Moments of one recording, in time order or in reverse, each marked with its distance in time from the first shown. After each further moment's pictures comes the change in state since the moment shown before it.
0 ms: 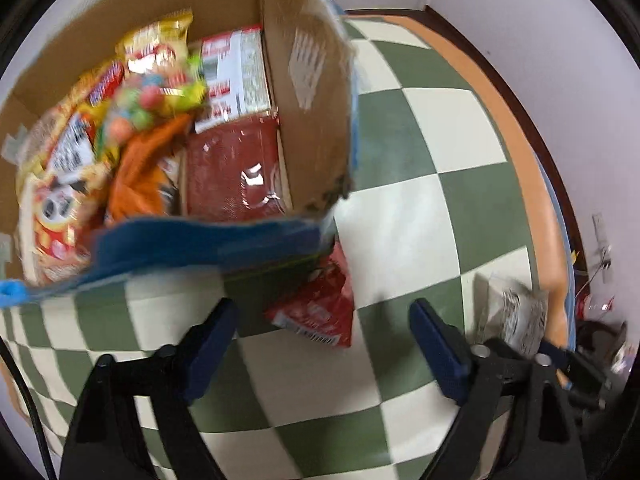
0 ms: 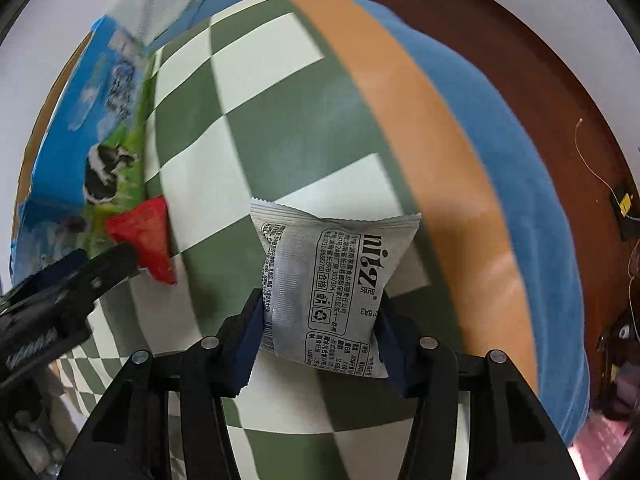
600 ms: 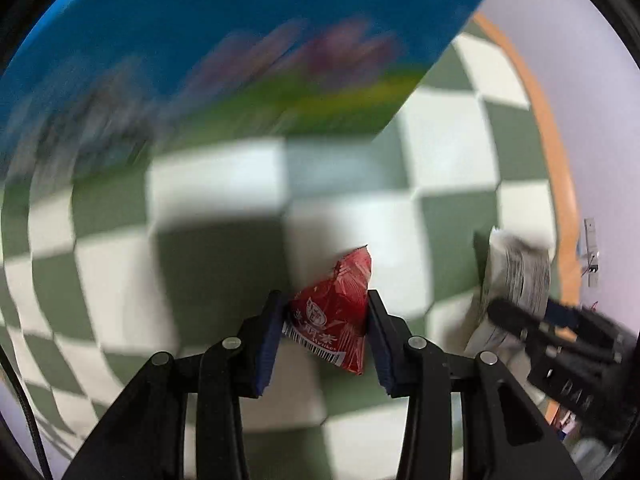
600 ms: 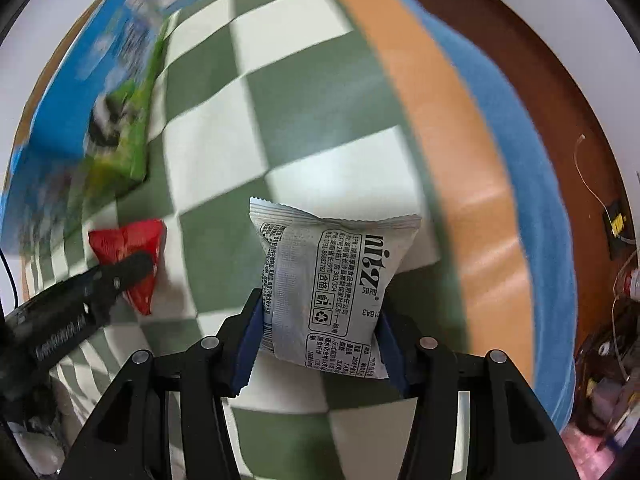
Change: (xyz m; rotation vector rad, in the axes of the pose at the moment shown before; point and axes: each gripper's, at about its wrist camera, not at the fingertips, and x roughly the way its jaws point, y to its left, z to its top) left arm 0.001 0.049 -0.092 -0.100 0.117 -0.050; right arm 0.016 0.042 -0.022 -0.160 0.093 -0.045
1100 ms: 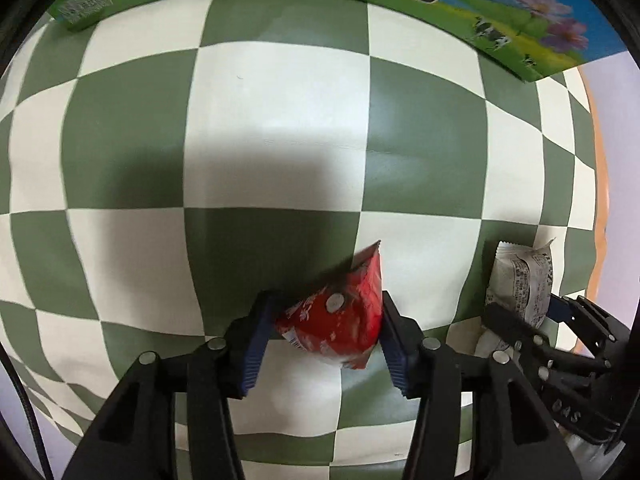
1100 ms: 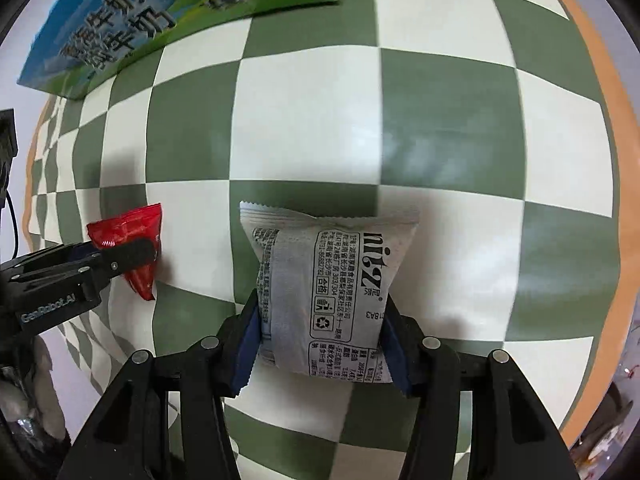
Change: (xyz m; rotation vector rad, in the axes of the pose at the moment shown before) left arm 0.017 0.098 -0.055 -0.173 0.125 -0.062; right arm 0.040 0.106 -0.052 -0.279 0.140 0.004
